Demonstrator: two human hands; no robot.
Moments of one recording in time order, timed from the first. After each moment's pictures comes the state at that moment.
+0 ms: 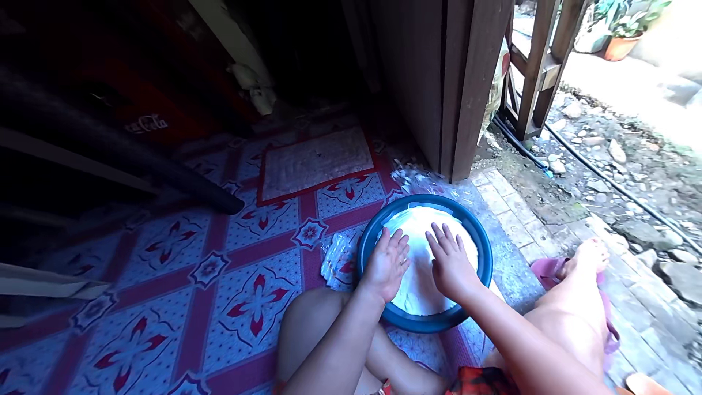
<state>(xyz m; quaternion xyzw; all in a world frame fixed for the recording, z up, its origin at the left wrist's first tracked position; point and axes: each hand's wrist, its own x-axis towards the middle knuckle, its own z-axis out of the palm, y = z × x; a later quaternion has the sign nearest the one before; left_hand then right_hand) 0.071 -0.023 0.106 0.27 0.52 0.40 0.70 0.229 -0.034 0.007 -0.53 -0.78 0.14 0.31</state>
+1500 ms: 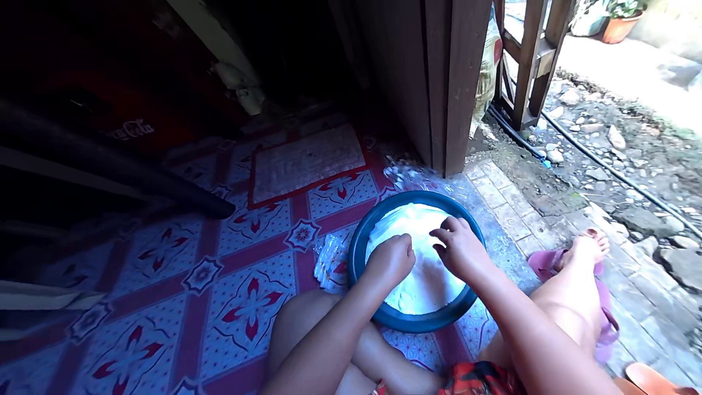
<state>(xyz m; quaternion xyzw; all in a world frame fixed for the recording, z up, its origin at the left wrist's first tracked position) 0.096 0.001 0.112 0.77 0.59 -0.08 0.24 0.269 -0.009 0.042 -0.56 -0.77 0.15 0.27</state>
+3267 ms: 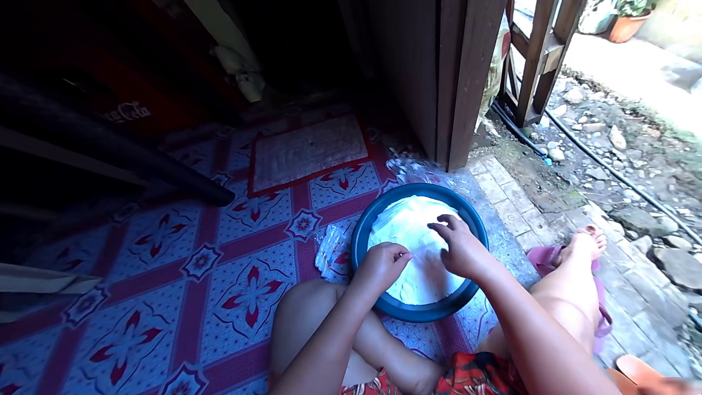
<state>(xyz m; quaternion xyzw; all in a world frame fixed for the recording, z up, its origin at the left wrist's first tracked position) 0.051 -0.023 0.078 0.75 0.57 0.11 0.31 0.266 -0.013 0.036 -0.55 -0.76 0.27 0.22</state>
